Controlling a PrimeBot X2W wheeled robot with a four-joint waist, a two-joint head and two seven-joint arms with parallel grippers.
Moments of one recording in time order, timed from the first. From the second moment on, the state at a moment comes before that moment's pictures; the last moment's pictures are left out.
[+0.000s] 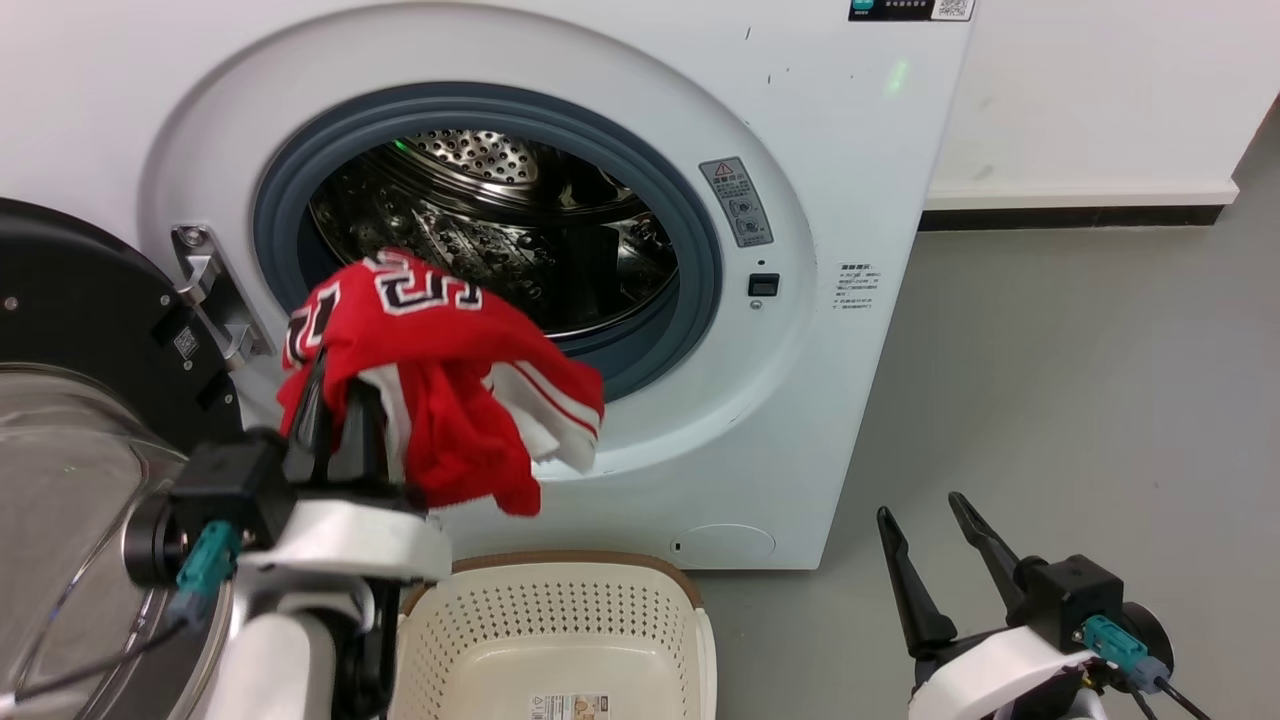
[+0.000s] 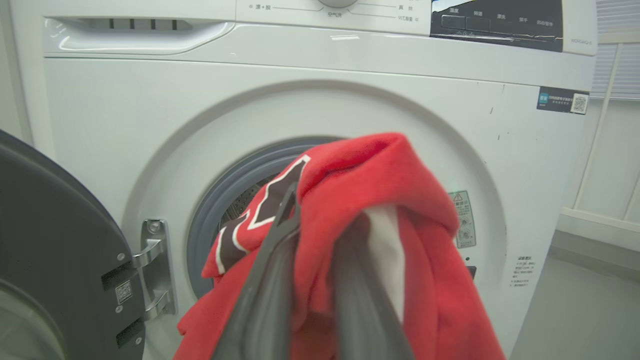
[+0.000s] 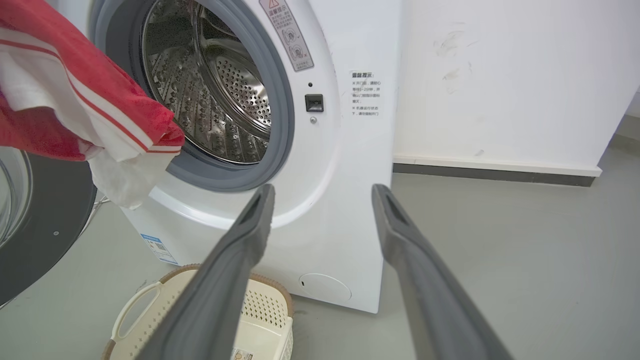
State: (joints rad) left arm -0.19 0.11 -0.06 -0.04 -0.19 0.04 -0.14; right arm -0.03 -0.05 0.14 0.21 0.13 0.13 -0.18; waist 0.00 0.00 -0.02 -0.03
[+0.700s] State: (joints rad) left arm 0.01 0.06 -0.14 0.30 -0.30 0.06 -0.21; right arm -0.04 -0.05 0.14 0.18 0.12 0.13 -0.18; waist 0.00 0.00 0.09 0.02
